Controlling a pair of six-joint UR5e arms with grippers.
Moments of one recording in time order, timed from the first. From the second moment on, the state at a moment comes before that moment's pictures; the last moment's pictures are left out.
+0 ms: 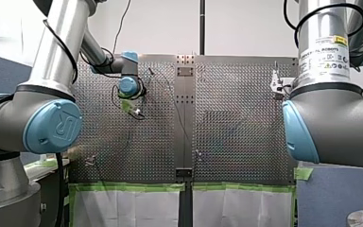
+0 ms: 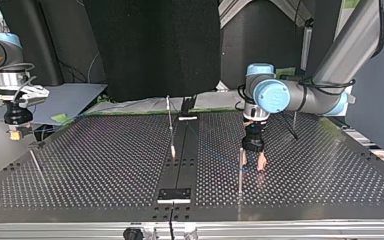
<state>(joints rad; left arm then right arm) -0.18 -1.88 -1.67 -2.70 -1.71 -2.71 1.50 -1.23 1.66 -0.57 1.17 1.68</state>
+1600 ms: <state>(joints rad) -0.19 -1.88 -1.67 -2.70 -1.70 -2.71 1.51 -1.09 1.49 -0.41 1.16 1.53</state>
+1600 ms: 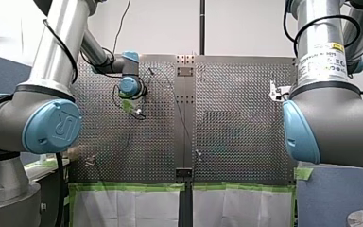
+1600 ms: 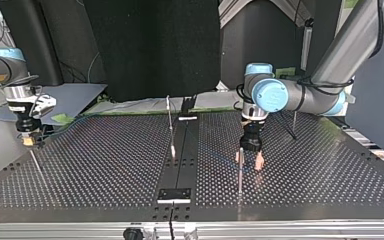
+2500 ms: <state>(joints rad) -0.19 -1.88 -1.67 -2.70 -1.70 -2.70 1.52 -1.04 1.44 -0.38 1.17 1.50</state>
